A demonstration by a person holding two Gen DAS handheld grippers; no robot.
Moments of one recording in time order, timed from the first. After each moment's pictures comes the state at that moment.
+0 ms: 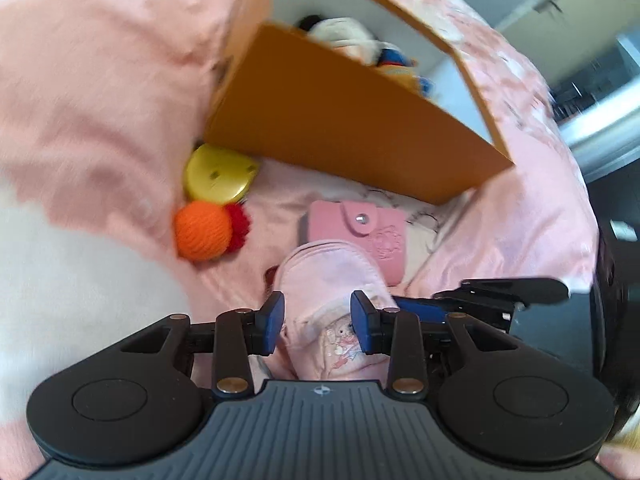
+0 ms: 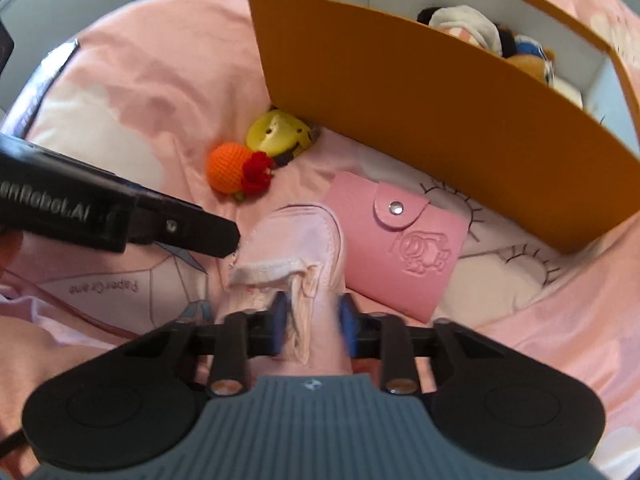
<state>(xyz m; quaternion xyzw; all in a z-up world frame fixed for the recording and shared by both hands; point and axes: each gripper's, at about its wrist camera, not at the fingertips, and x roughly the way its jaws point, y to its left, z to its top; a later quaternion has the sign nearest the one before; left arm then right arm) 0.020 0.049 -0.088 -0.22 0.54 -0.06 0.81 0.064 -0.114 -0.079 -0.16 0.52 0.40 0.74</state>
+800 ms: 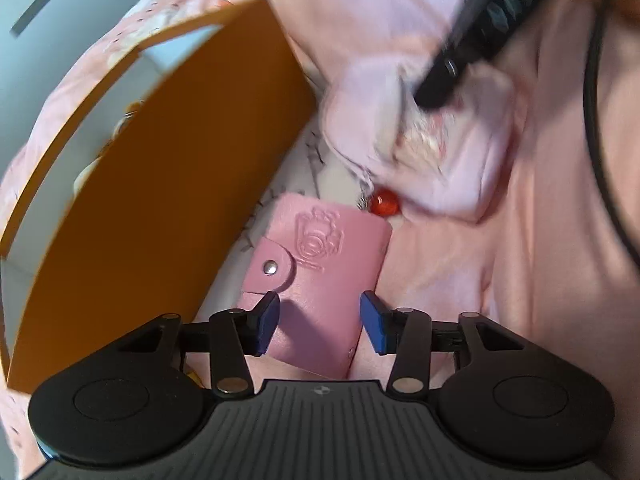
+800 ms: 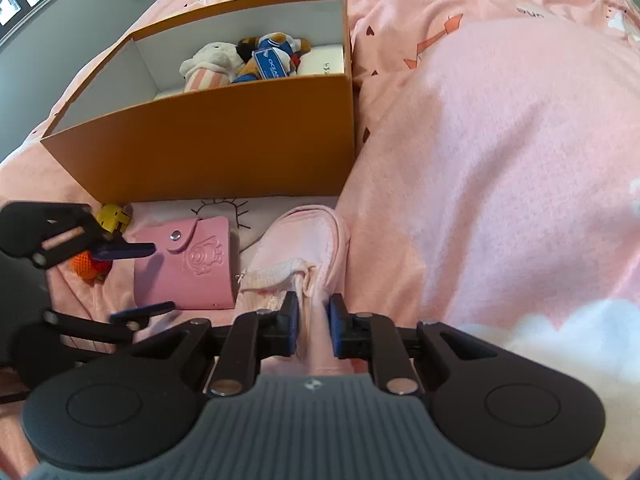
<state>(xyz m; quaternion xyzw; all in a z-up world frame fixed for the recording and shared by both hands) 0.047 -0.102 -0.146 0.38 0.45 -0.25 0.77 0.102 -0.251 -0.073 -0.01 0.53 0.22 0.82</state>
